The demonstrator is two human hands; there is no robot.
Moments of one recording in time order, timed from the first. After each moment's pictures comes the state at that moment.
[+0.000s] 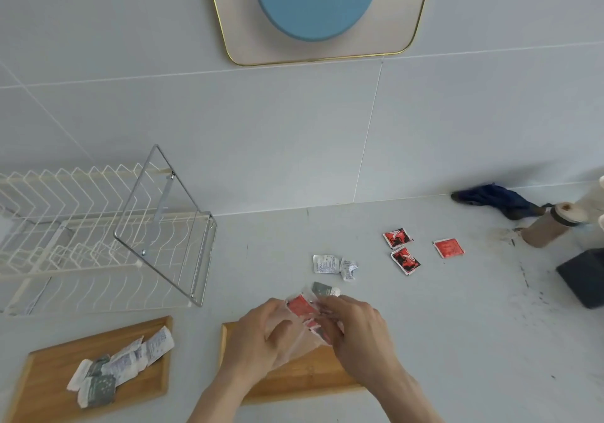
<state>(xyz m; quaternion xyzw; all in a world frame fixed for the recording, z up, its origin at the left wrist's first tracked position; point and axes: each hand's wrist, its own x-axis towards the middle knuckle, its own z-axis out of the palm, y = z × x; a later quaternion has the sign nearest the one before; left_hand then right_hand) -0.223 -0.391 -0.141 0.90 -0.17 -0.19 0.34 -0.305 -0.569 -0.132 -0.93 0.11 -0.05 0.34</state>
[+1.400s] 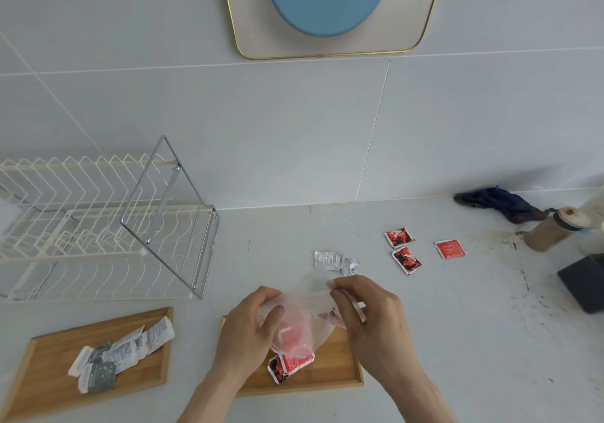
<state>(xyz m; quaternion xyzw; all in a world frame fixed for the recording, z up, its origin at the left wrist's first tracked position) -0.223 -0.381 -0.146 0.89 -0.15 -0.15 0.40 -0.312 -0.575 -0.110 -0.86 0.14 -0.19 0.46</state>
